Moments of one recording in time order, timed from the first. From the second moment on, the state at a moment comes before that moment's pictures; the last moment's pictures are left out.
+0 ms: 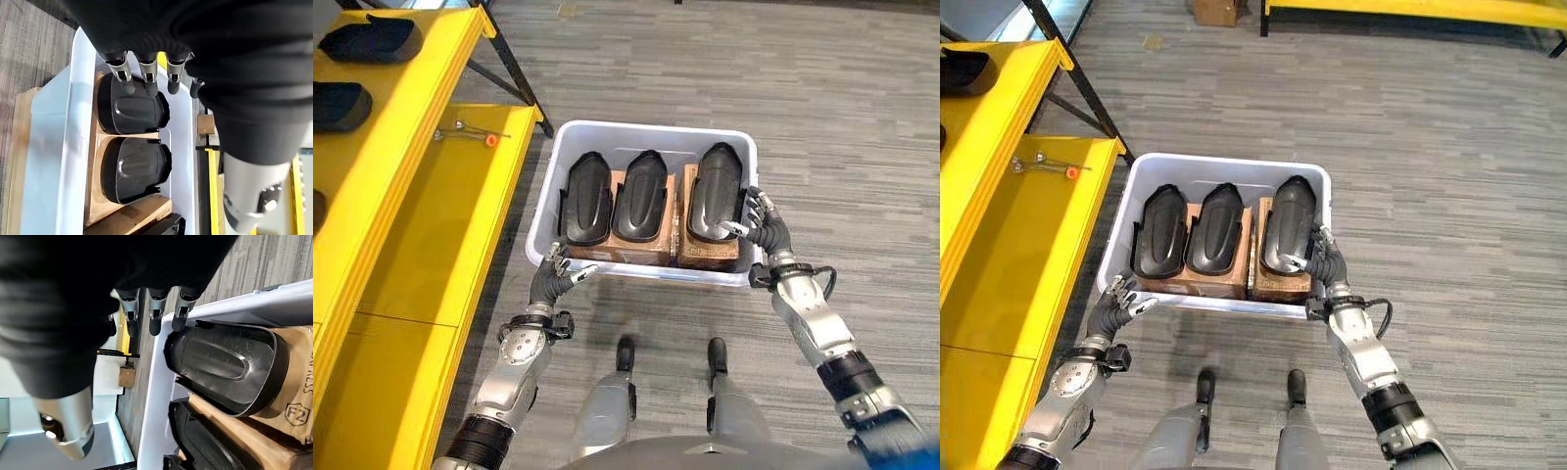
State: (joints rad) left arm 0.06 0.42 -0.19 0.08 -0.43 -0.09 0.20; right arm -0.34 -0.37 0.29 0.28 0.33 -0.04 -0.27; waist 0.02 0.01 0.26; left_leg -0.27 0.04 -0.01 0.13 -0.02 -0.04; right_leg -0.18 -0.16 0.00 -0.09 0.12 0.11
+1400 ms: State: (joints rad) left arm -0.05 0.53 -0.29 -0.03 -0.56 -0.14 0.19; right arm -0.90 -0.46 0.33 0.78 0.45 -0.05 -0.40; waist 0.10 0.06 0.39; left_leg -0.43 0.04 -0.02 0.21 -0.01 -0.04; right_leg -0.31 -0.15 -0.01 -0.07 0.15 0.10
